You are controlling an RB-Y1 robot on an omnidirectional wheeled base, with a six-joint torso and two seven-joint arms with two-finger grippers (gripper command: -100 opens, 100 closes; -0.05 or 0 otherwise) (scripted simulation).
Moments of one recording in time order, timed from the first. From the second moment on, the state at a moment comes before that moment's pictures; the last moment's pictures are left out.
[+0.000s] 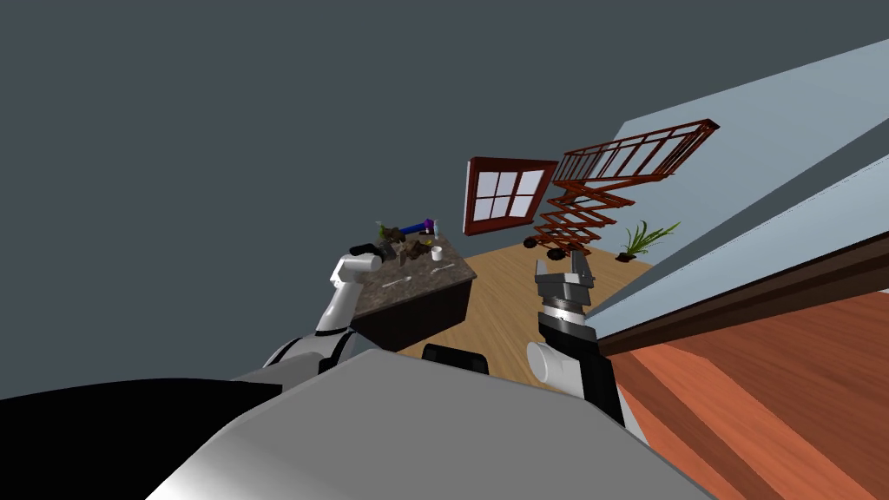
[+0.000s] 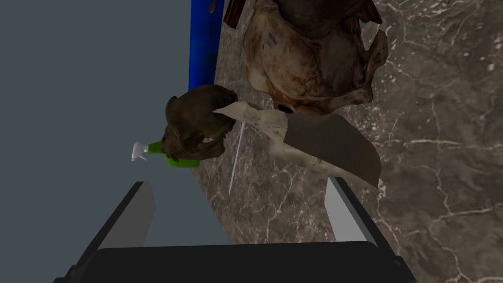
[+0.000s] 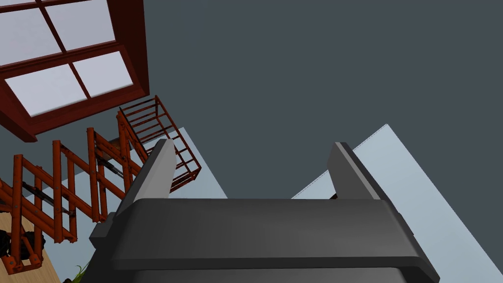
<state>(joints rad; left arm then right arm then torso) -0.25 0.49 0.31 -1.76 0.33 0.89 0.47 0.47 0.03 0.02 -2.27 -0.06 -0.40 -0.07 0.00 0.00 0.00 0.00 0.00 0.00</state>
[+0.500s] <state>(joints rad) -0.29 0.52 0.30 -1.70 0.36 1.02 0.51 0.47 0.03 0.02 -2.27 -0.06 -0.40 -0.07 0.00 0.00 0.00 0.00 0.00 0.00</state>
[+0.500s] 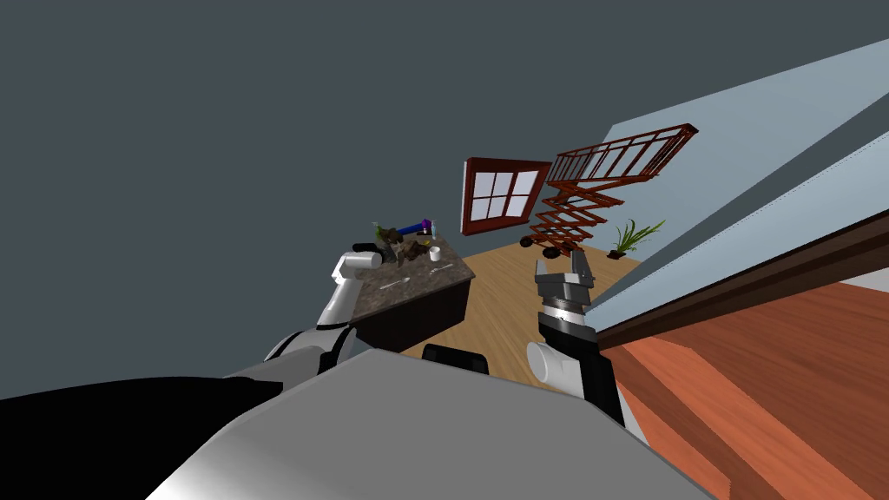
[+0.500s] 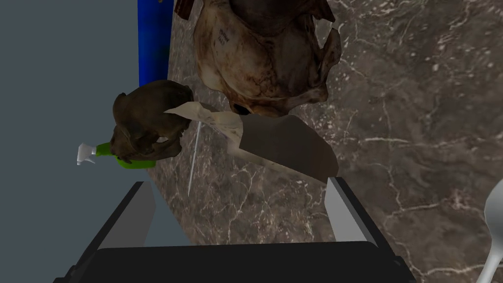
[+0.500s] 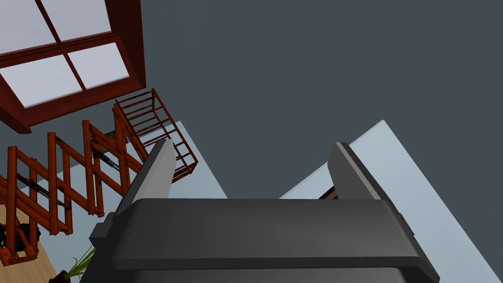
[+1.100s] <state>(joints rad) -0.32 0.54 0.28 -1.65 0.40 1.18 0.55 0.47 0.03 0.02 -2.27 -0.06 -0.40 -0.07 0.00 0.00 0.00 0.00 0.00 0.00</state>
